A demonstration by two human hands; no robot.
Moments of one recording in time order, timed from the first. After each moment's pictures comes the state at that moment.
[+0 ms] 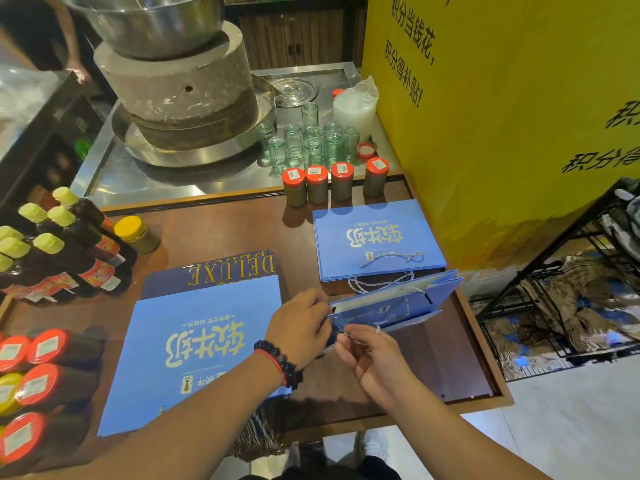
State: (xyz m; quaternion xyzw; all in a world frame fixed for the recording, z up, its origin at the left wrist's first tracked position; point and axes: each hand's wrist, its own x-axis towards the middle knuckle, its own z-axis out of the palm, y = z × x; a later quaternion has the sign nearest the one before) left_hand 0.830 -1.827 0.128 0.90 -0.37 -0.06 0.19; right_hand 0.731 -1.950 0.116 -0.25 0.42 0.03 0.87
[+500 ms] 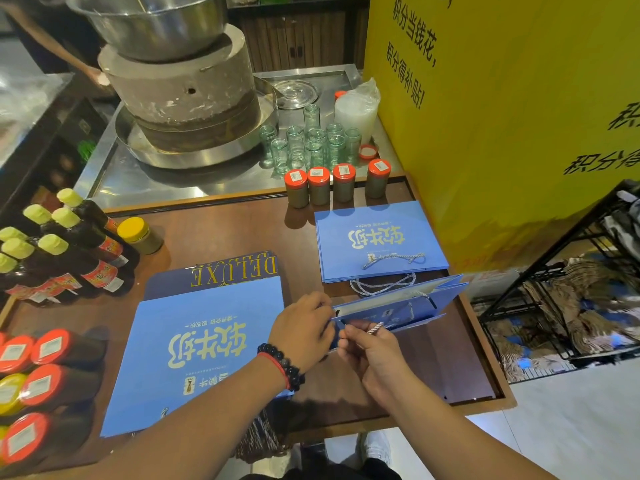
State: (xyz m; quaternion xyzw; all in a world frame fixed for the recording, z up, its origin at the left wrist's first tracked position) left_hand 0.827 -1.827 0.129 0.90 -0.38 -0.07 0.18; right_hand 0.739 -1.945 0.113 -0.33 0.41 0.02 0.85
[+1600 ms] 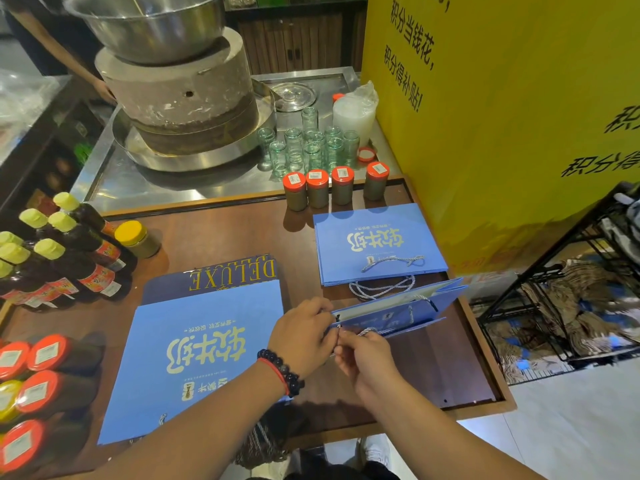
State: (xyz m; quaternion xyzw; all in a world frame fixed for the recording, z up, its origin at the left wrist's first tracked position) left_hand 0.828 -1.825 0.125 0.90 -0.39 -0.06 0.18; right_hand 0.752 -1.930 0.113 -0.36 0.47 0.02 0.81
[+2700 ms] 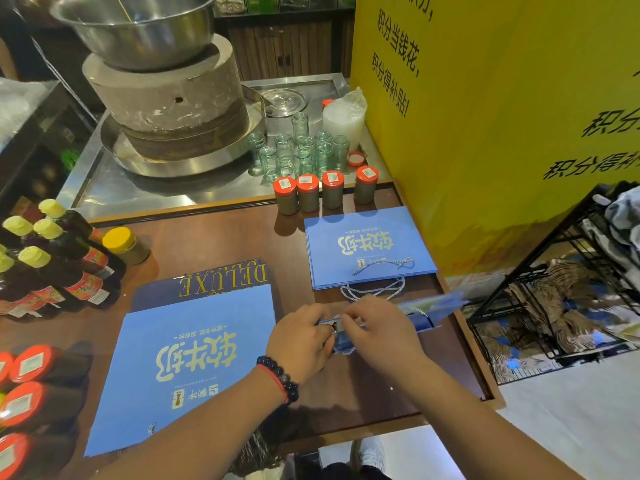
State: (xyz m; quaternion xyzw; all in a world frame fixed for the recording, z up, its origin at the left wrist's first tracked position) left_hand 0.823 -1.832 0.121 0.88 -0.45 0.03 0.16; right_hand 0.746 -1.977 0.166 -0.94 0.13 -0.04 0.30
